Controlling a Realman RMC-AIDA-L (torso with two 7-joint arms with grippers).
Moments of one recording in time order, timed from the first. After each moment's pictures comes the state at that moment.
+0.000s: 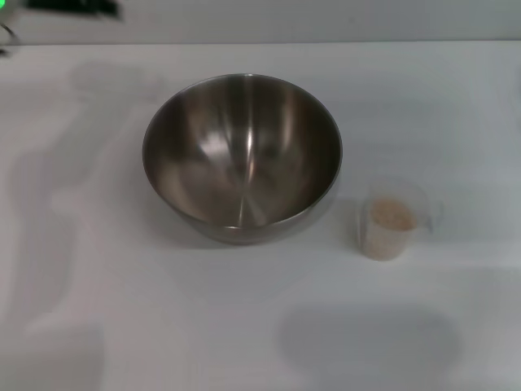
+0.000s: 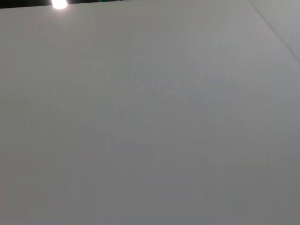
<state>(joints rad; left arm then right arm) -0.71 -2.06 -2.10 -1.22 2.64 -1.03 0.42 0.66 2.02 0.84 0.07 -1.88 -1.75 0.17</state>
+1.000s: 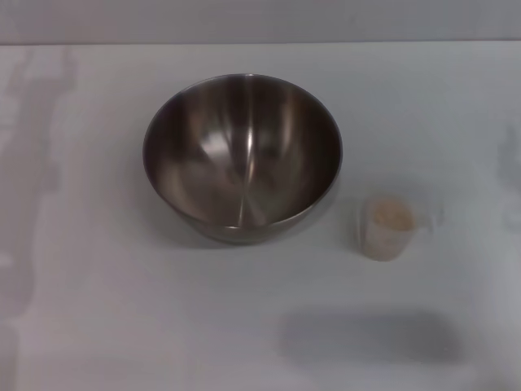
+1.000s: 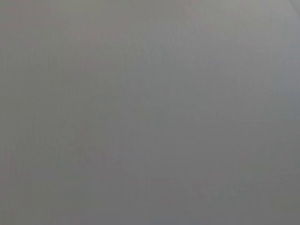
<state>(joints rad) -0.29 -2.06 -1.66 -0.89 2.87 0.89 0.02 0.26 2.08 0.57 0.41 -1.95 -1.83 -0.05</state>
